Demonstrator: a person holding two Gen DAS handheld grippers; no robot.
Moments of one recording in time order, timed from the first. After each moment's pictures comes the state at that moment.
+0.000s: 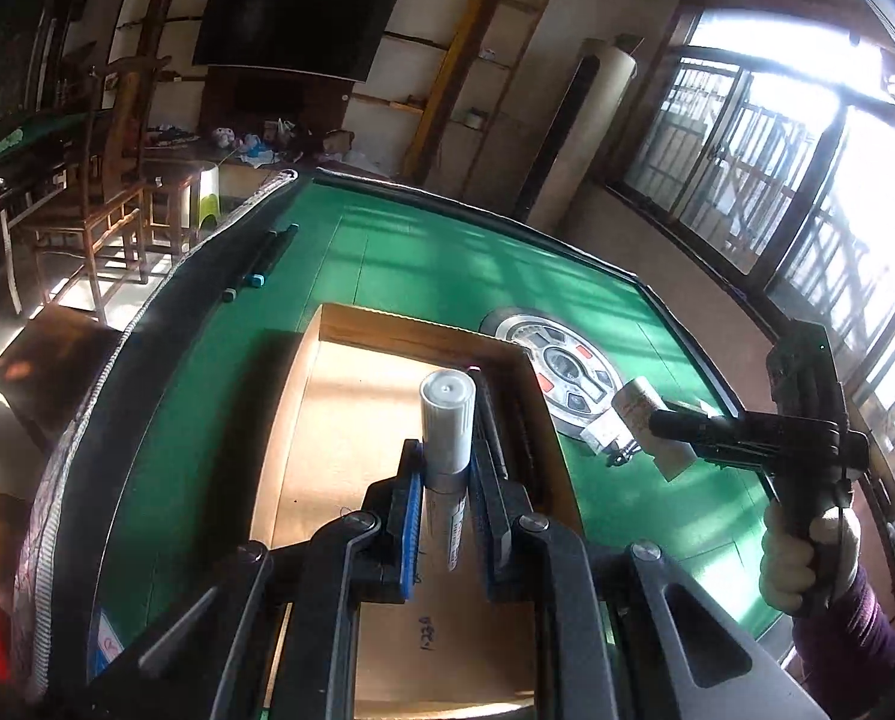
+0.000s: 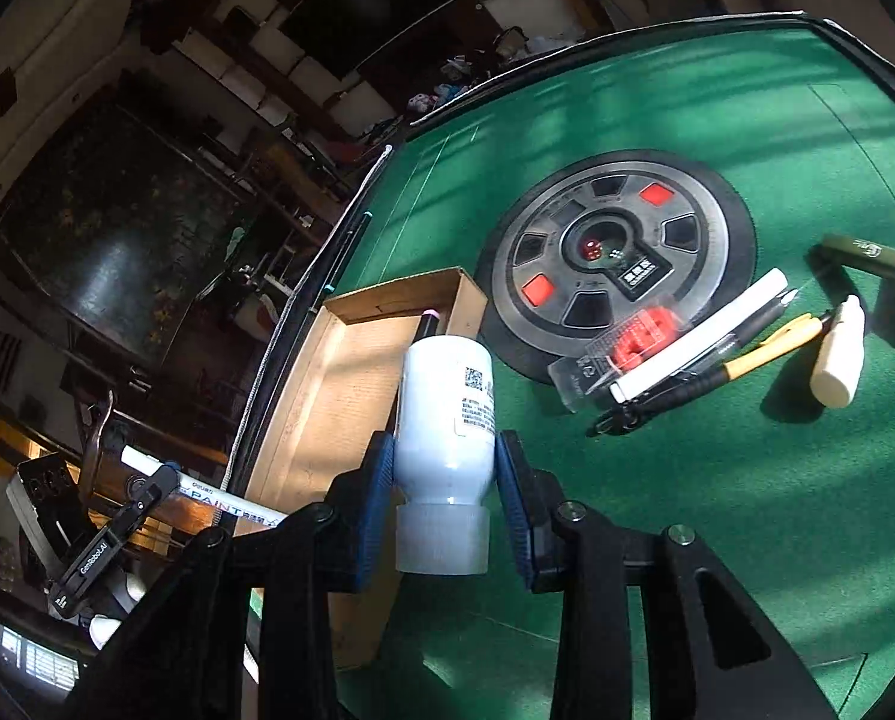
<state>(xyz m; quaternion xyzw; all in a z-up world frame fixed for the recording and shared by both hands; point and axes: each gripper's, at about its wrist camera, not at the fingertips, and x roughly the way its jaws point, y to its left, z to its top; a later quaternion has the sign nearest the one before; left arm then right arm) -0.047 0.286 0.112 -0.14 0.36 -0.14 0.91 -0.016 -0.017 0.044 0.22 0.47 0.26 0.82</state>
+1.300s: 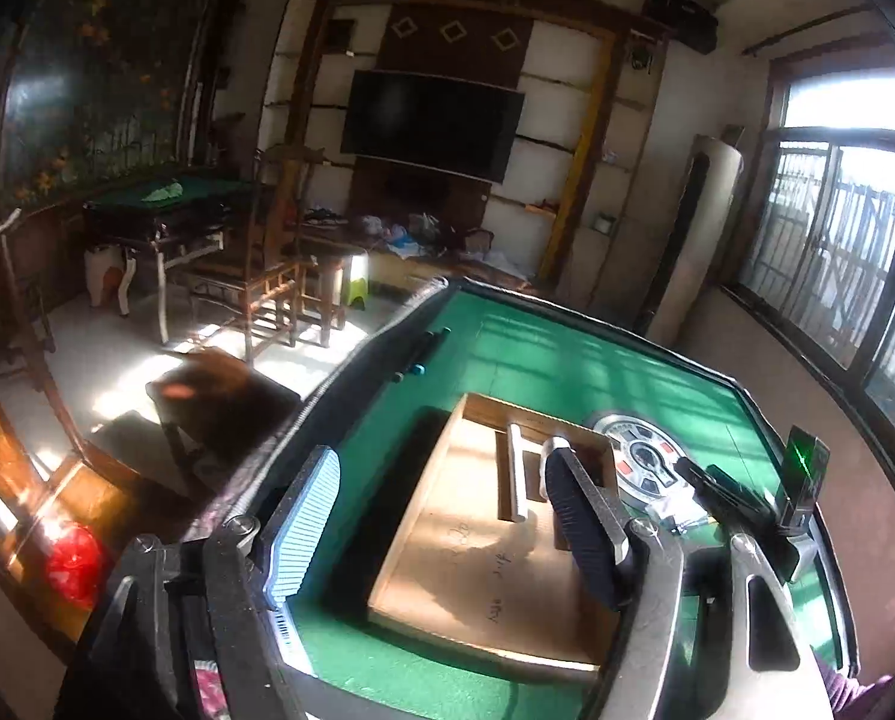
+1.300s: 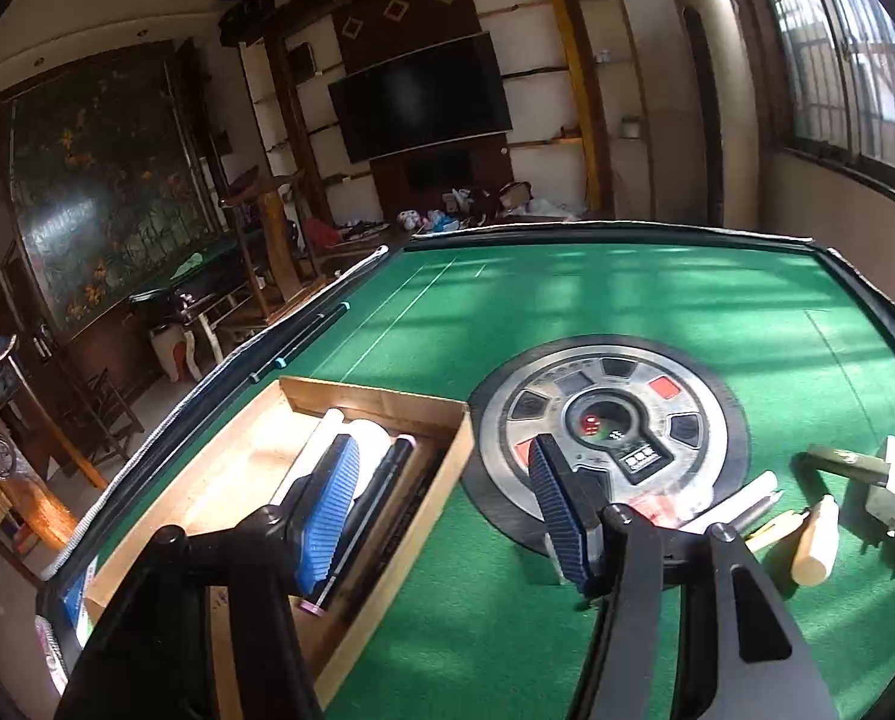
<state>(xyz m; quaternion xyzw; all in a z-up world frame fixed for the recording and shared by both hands) -0.195 0.310 0.201 -0.13 0.24 0.08 0.96 -0.041 0.013 0.049 0.06 0.28 0.13 0.95</state>
